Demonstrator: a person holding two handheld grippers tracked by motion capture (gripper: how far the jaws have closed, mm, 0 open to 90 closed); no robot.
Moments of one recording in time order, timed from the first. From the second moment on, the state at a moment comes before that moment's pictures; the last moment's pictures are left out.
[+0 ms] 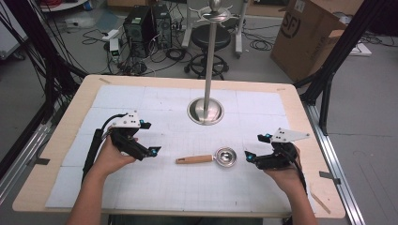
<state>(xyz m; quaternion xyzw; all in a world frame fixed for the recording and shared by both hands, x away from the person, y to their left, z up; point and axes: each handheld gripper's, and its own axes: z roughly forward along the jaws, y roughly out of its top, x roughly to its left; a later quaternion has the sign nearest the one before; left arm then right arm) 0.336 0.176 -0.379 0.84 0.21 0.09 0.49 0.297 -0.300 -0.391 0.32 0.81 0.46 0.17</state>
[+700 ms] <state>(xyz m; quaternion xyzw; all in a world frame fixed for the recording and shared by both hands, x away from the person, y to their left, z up) 0.335 0.185 -0.377 0.83 0.22 0.10 0.50 0.323 -0.242 -0.378 0.25 0.86 0.41 0.14</state>
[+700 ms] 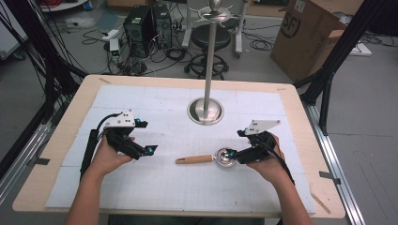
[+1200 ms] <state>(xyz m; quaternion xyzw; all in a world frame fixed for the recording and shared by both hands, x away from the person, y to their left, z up) 0.336 0.186 -0.377 0.83 0.22 0.10 0.50 0.335 -0.205 -0.378 0.20 0.91 0.34 0.12</state>
